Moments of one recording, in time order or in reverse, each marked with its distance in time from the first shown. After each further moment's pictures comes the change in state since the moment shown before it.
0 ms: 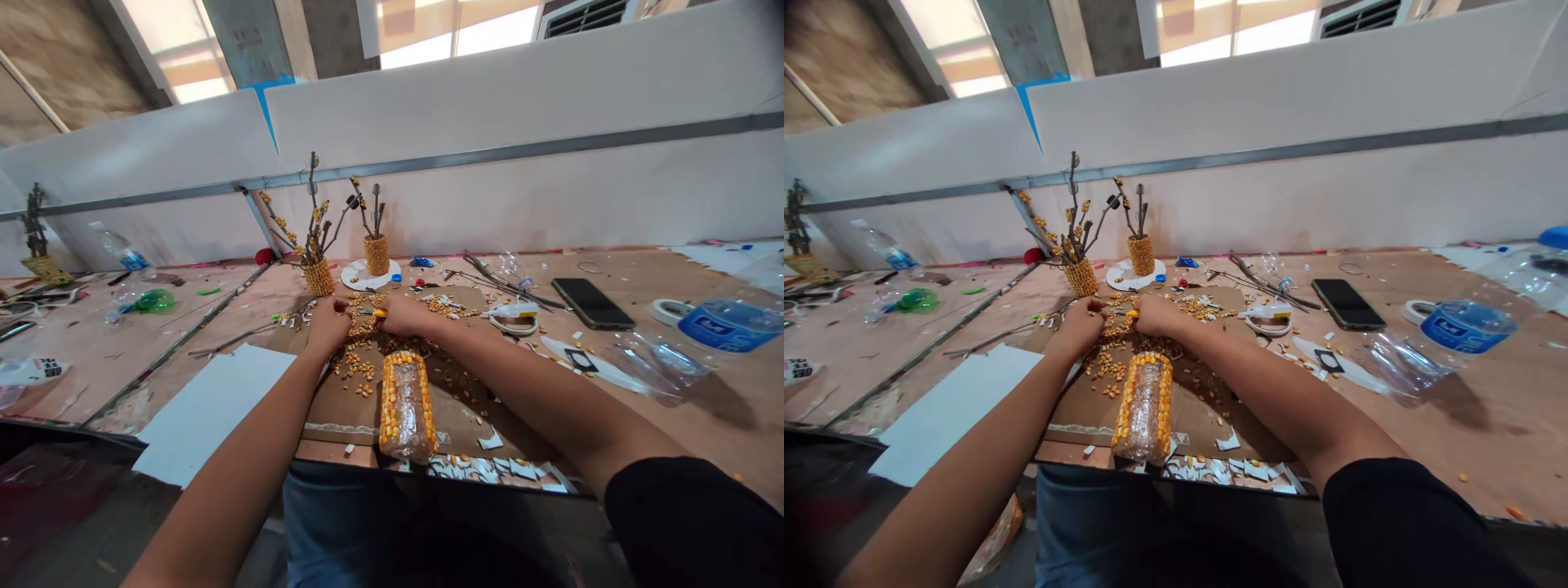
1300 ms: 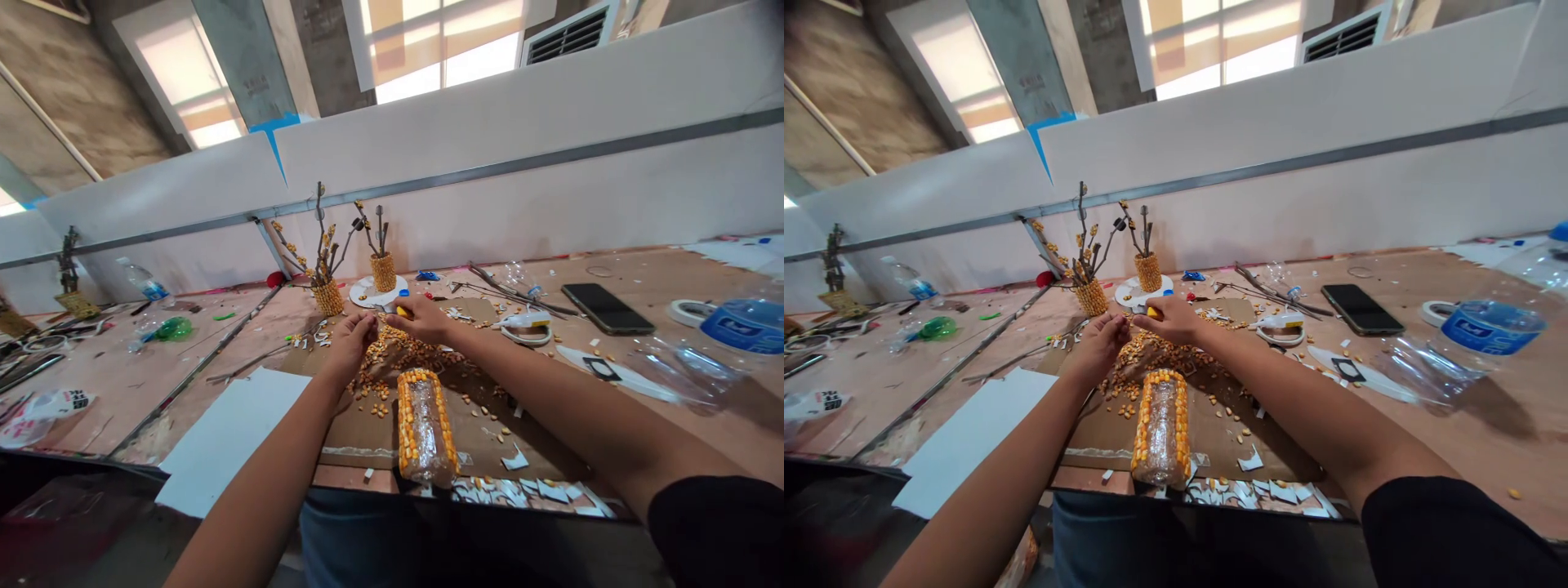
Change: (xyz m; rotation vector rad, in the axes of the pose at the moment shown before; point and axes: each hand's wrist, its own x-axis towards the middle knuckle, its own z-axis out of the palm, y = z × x) left_hand -0.034 0.046 0.004 -0.900 -0.270 0.117; right_hand -0.002 0.026 -0.006 0.563 0.492 -0.480
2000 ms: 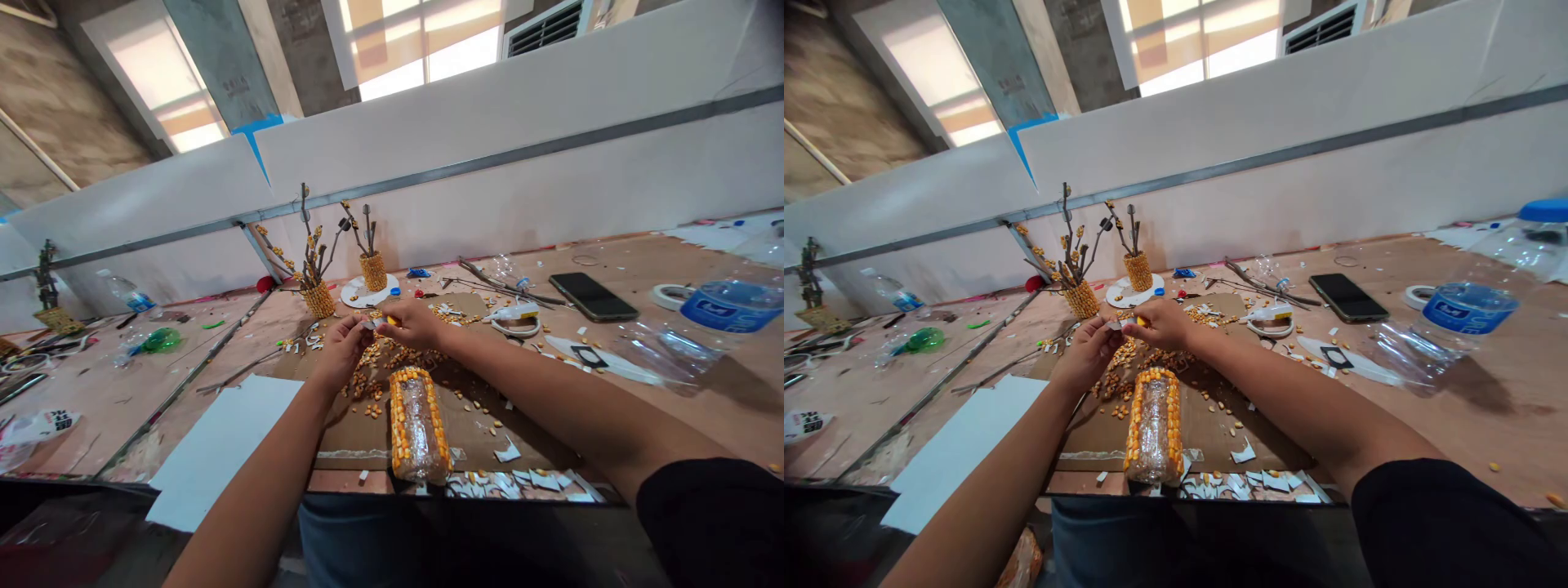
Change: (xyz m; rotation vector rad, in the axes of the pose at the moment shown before) left_hand -0.006 0.004 0.001 -0.115 -0.074 -0.052; right_hand -0.009 0.003 0.005 -0.247 0.012 -0.154
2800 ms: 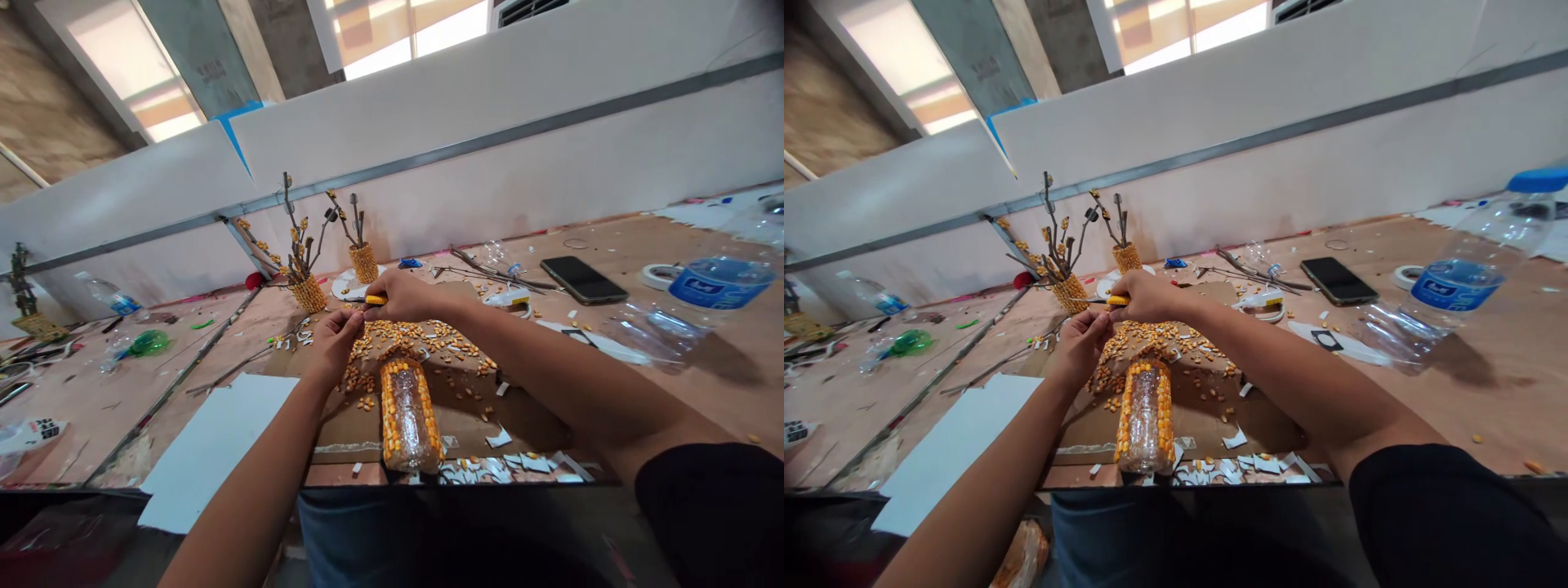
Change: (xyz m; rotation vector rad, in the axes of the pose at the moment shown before) left_hand 0.000 -0.004 0.007 0.144 0.079 0.072; right_hand 0.023 -0.039 -0.054 0.140 -0.216 0.209
